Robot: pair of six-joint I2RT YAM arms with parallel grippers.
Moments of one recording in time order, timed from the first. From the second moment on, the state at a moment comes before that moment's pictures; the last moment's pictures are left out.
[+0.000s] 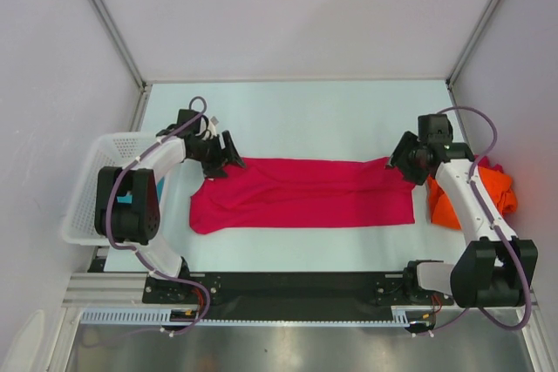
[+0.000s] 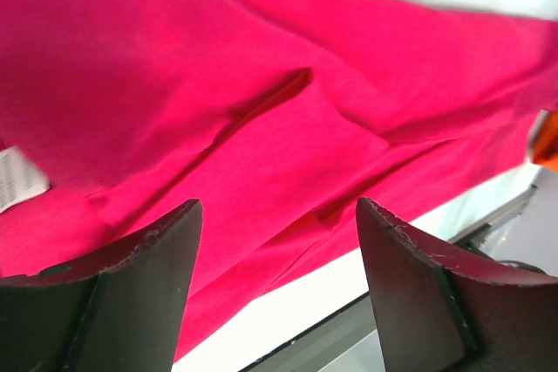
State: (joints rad) left arm -0.10 1.68 1.09 -0.56 0.49 -0.42; right arm 0.02 1.25 1.03 -0.77 -0.02 0.57
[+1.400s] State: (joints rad) left arm -0.19 1.79 1.04 -0.30 0.50 -0.50; right arm 0.14 1.15 0.94 -0.75 -0.07 0.60
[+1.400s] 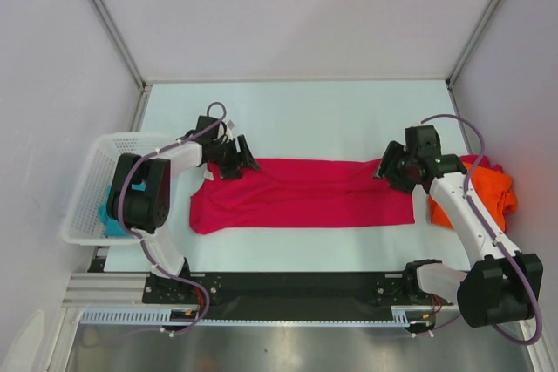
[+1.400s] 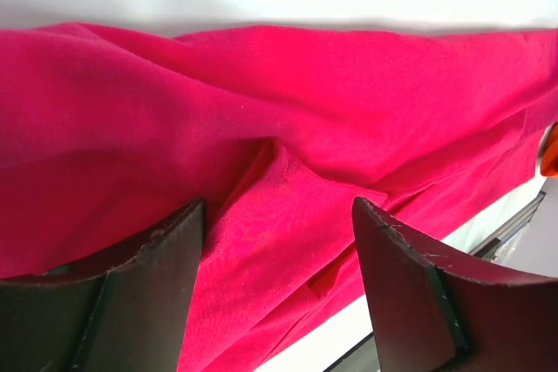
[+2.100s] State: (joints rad) left arm -0.25 1.61 0.99 -0.37 0.45 -0.52; right arm 0.14 1.17 0.93 -0.73 -0.07 0.60
